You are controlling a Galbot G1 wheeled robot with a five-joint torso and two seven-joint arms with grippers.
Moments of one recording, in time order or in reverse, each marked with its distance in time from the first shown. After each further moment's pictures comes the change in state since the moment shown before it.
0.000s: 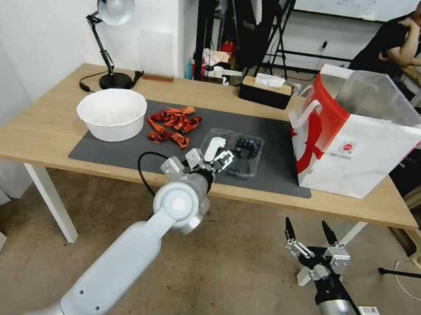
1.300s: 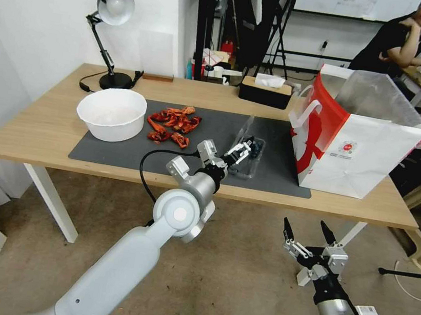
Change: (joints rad) left arm 0.001 0.036 0.059 -0.025 0.072 -0.009 0.357; right arm -0.005 -0.003 -0.009 0.006 -0.023 -0.009 0.015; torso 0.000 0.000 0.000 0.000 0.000
